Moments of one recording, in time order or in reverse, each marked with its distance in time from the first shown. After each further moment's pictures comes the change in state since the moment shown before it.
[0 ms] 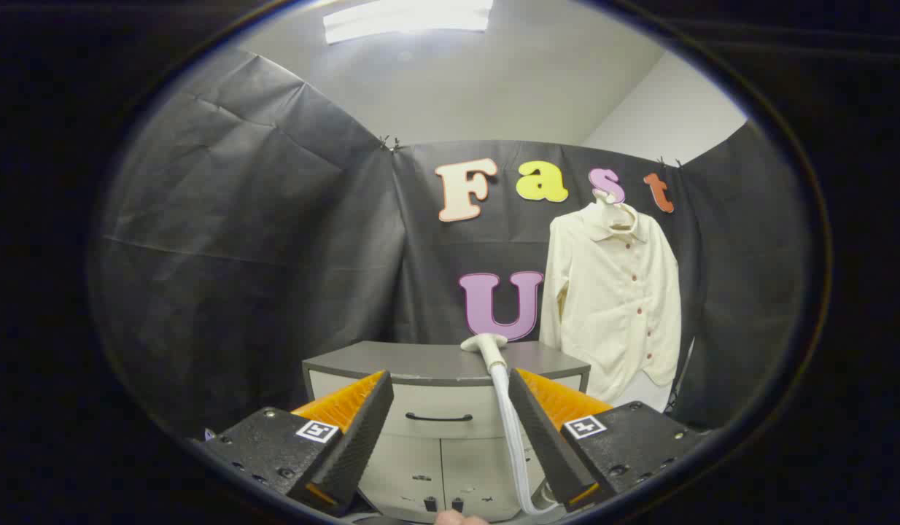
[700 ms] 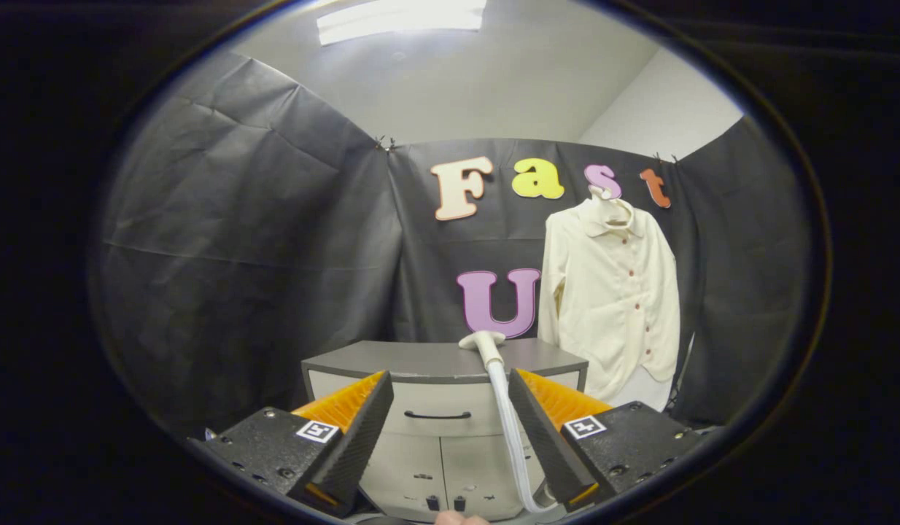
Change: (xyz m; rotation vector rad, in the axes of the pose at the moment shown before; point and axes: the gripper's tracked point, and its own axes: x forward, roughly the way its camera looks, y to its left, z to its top) arm -0.002 -0.003 -0.007 0.030 0.021 0.002
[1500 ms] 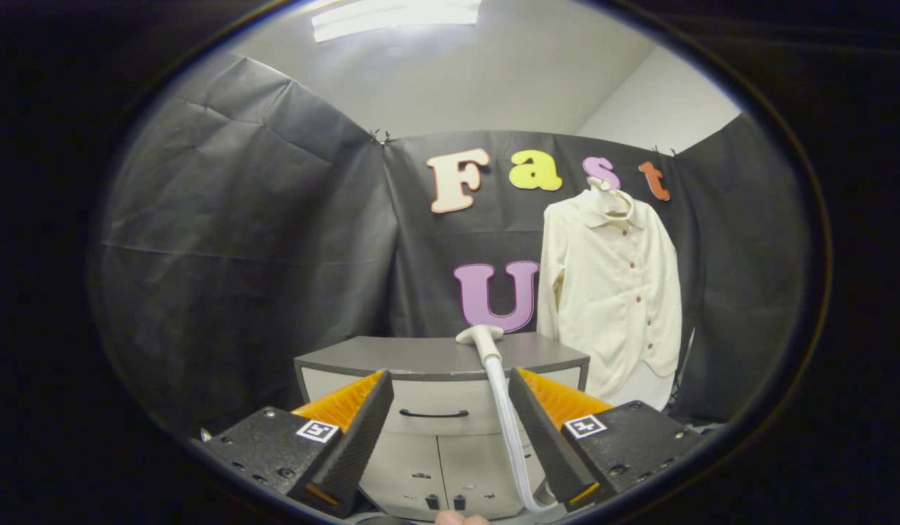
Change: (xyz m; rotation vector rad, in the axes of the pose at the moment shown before) arm 0.019 -0.005 -0.007 0.005 0.019 -0.007
